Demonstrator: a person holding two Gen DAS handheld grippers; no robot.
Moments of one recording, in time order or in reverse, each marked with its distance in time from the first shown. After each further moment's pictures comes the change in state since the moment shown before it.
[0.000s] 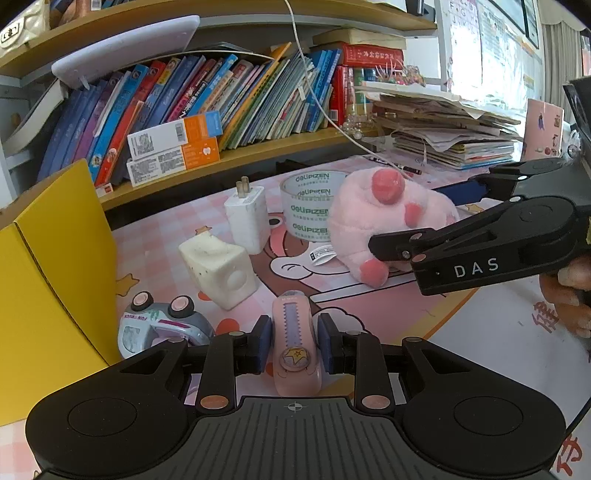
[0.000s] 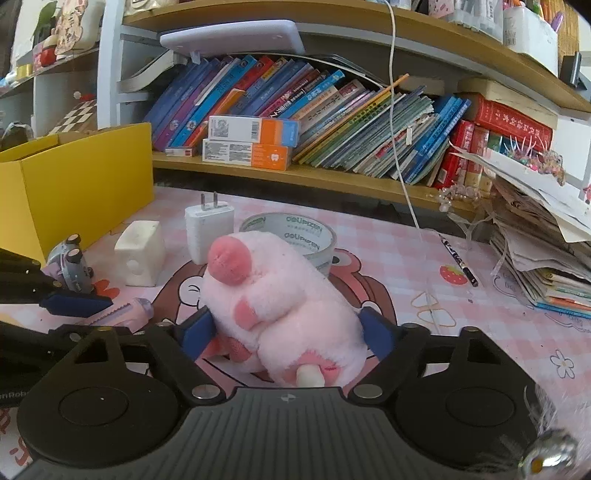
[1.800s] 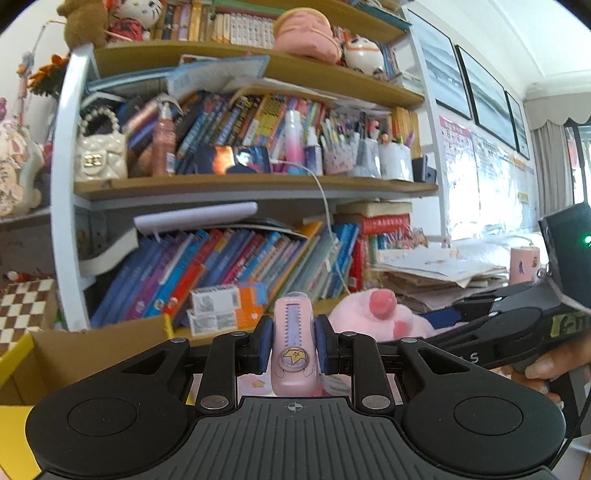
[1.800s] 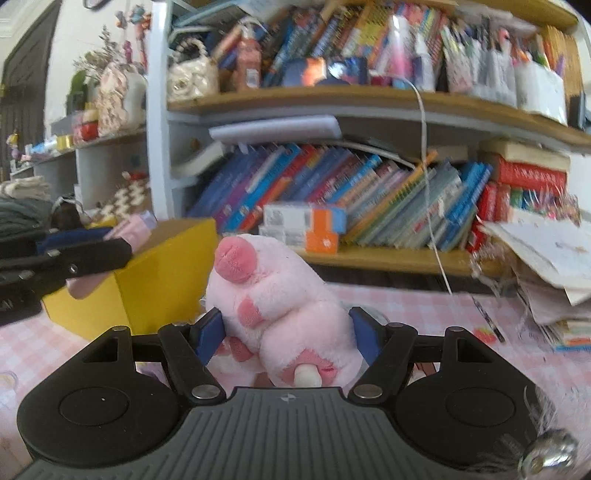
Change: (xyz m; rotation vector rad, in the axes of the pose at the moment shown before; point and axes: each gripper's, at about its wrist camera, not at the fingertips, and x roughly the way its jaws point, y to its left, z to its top) left arm -0.126 0.039 0.018 -0.041 -0.497 0.053; right arm -0.064 0.036 0.052 0.060 -0.192 0.134
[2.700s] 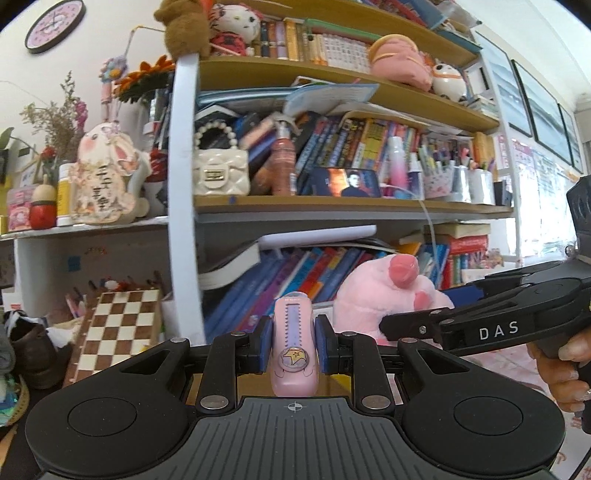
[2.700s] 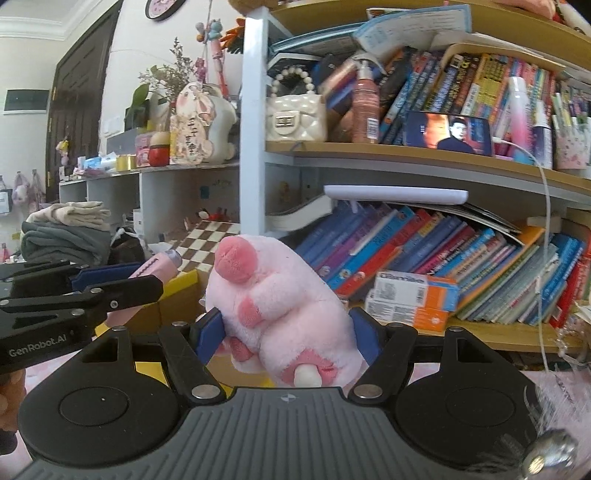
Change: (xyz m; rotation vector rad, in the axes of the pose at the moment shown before) left arm -0.039 0.115 0.009 -0.031 -0.032 0.190; right arm 0.047 0.119 0.069 -0.076 -0.090 0.152
